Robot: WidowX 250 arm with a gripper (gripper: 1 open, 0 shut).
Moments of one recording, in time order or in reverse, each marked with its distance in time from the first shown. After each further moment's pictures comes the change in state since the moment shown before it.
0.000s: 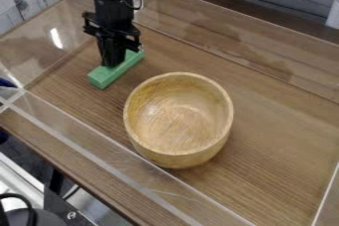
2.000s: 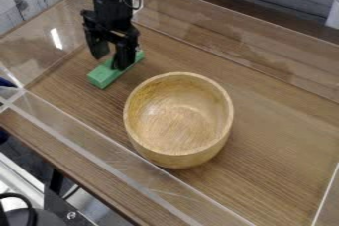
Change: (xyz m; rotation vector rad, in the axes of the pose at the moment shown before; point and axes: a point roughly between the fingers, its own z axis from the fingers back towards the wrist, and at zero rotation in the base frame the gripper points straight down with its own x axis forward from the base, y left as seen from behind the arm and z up) arm 0.007 0.004 -0.015 0.047 -0.030 -0.014
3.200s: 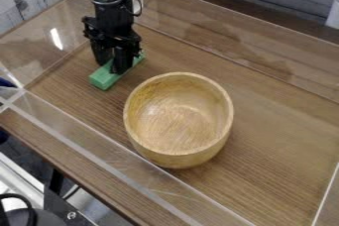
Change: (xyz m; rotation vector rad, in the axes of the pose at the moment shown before) arm -0.003 -0.003 0.000 -0.024 0.021 0.031
